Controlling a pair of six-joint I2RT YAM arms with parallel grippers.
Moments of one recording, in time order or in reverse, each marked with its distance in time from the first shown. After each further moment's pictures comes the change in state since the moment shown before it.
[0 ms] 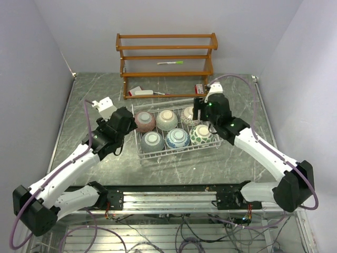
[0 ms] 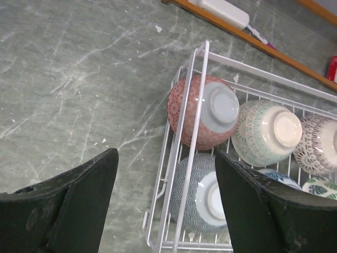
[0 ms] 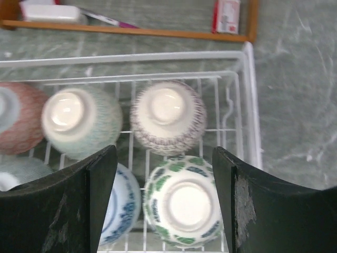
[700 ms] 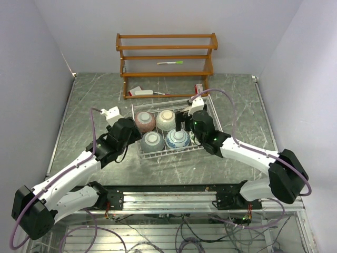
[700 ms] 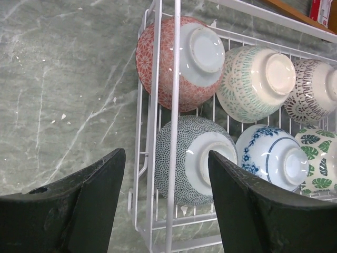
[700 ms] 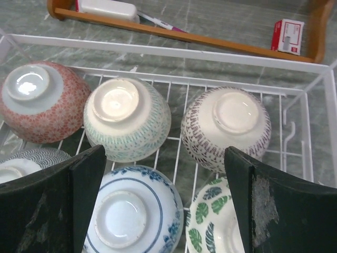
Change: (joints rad) left arm -0.026 -0.080 -0.216 0.185 0.205 0.009; right arm 0.258 0.075 -0.209 0.437 0.117 -0.069
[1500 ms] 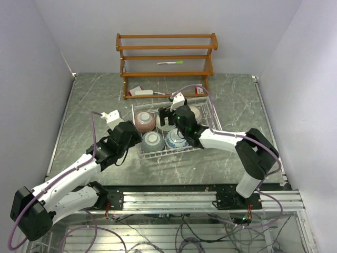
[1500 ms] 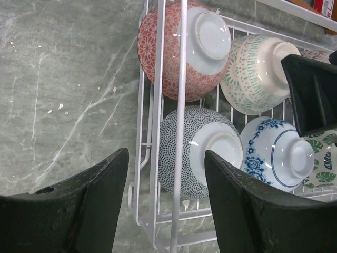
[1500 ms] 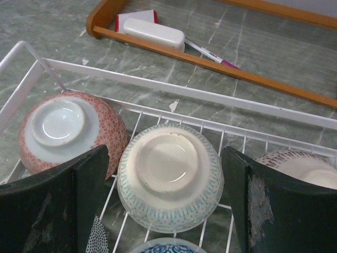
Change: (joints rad) left arm -0.026 -0.026 -0.048 0.018 -0.005 -0.030; right arm 0.028 0.364 0.160 0.296 -0.092 -0.062
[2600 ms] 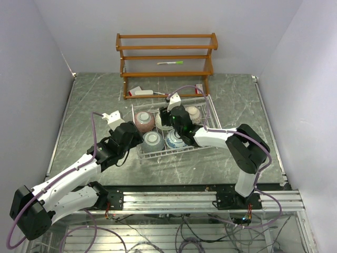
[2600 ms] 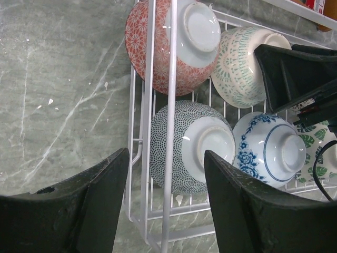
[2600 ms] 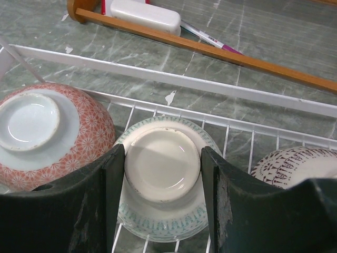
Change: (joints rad) left arm -0.027 0.001 -0.003 0.002 -0.001 -0.030; right arm 0.000 0.123 0.058 0.006 0.028 0.019
